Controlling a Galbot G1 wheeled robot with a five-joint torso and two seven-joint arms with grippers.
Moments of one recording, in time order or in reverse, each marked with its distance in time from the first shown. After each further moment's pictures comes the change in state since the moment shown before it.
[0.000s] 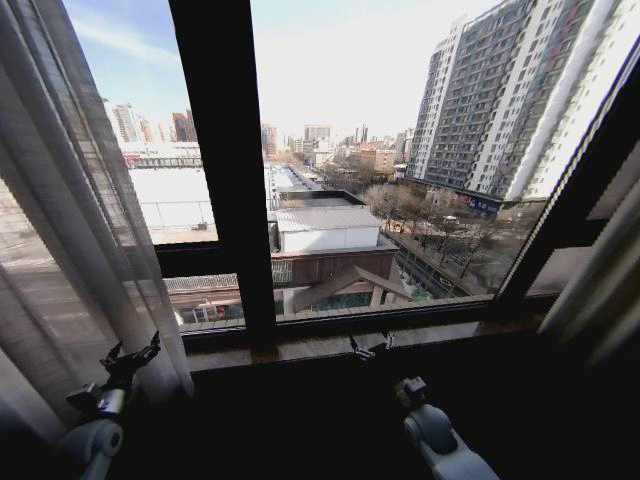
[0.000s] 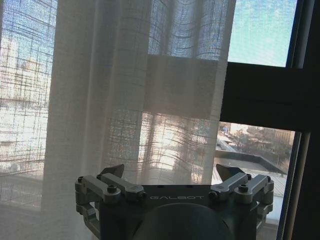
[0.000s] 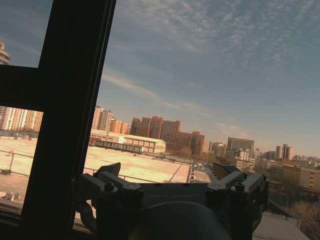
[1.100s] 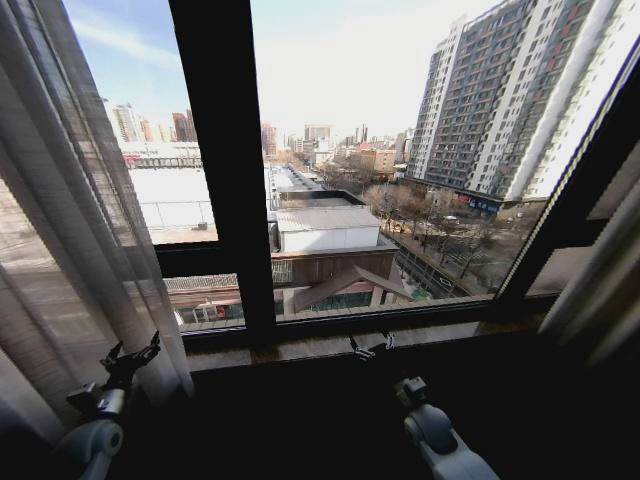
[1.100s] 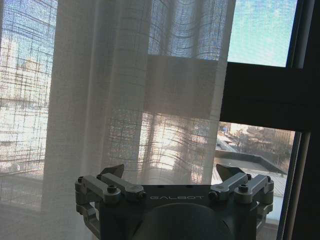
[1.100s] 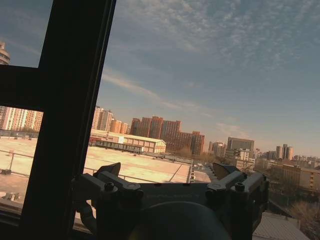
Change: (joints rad) left arm 0.000 0.000 0.000 0.000 0.000 0.000 0.000; right arm 0.000 0.000 0.000 0.000 0.000 0.000 0.000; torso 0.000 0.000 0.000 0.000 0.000
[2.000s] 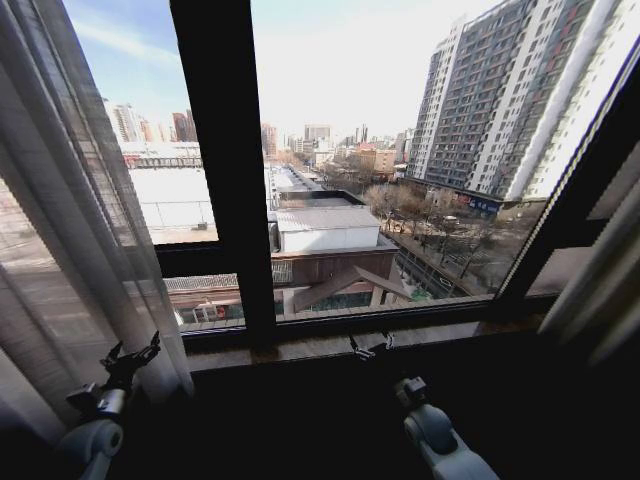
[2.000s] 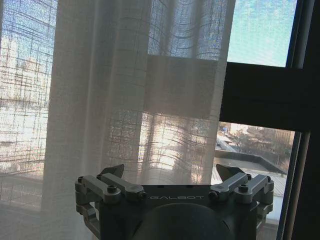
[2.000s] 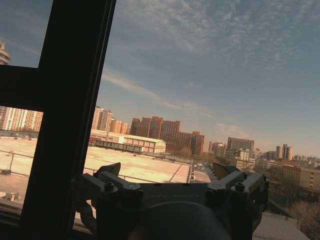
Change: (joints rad) left arm 0.000 0.000 0.000 0.000 0.000 0.000 0.000; right arm 0.000 0.000 0.000 0.000 0.000 0.000 0.000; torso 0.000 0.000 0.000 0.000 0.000
